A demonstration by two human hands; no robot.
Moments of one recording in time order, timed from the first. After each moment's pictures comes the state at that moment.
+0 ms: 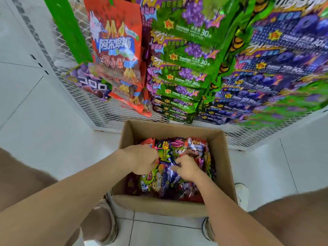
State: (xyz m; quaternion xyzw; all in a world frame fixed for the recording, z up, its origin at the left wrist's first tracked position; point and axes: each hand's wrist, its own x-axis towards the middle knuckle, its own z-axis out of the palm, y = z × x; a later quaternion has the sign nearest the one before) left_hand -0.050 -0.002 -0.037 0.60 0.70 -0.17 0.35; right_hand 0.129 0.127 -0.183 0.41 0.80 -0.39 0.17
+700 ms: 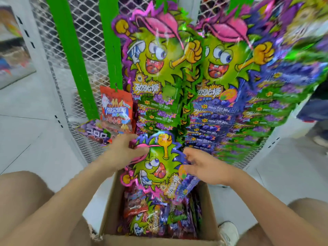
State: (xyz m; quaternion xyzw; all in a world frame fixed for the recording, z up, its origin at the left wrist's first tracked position) left_hand -0.064 -0.001 0.092 0.41 0.76 0.43 0.26; right_hand 0.181 0.162 0.104 0.20 0.87 -0.45 0.03
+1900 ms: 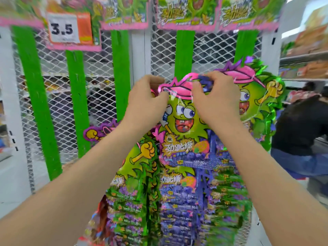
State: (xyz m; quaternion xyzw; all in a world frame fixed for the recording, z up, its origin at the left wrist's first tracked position) left_hand 0.017 0.161 0.413 0.48 0.62 0.61 -0.09; right_hand 0.153 0.256 0.421 0.30 0.72 -0.08 -0.62
